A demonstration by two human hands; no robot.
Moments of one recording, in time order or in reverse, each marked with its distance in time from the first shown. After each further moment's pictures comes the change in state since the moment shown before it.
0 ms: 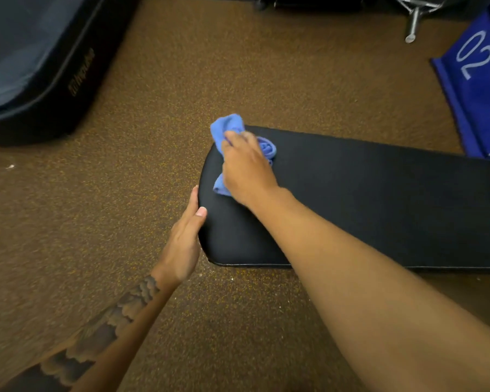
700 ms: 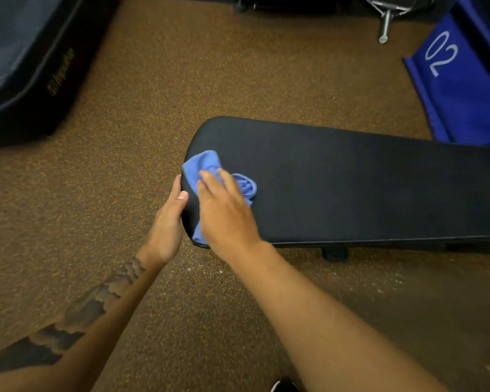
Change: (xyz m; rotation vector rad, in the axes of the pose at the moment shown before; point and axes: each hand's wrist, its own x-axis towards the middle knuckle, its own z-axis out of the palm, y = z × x) left_hand 0.002 0.006 0.004 -0.016 -0.052 0.068; right_hand -0.100 -0.045 -0.003 0.078 0.052 0.029
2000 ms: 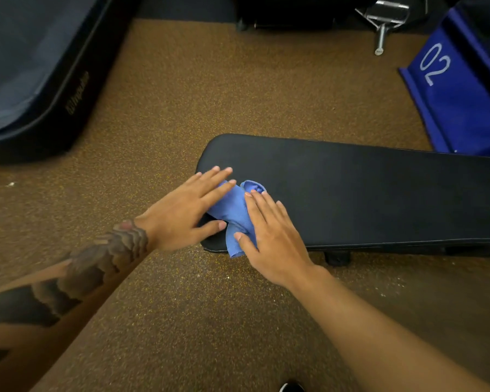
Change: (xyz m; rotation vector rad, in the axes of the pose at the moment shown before) left_hand 0.012 0.083 -0.018 1.256 -0.482 0.596; right_hand -0.057 0.046 -0.041 0.078 -0.151 0.048
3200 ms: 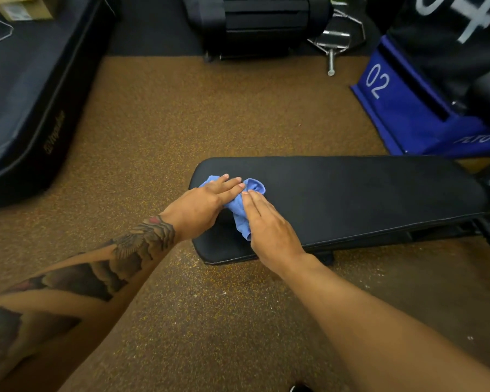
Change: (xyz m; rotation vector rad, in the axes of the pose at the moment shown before) left_hand 0.043 0.014 -0.032 -0.018 -0.039 0.043; right_hand 0.011 -0.022 -0.037 0.006 0.177 0.074
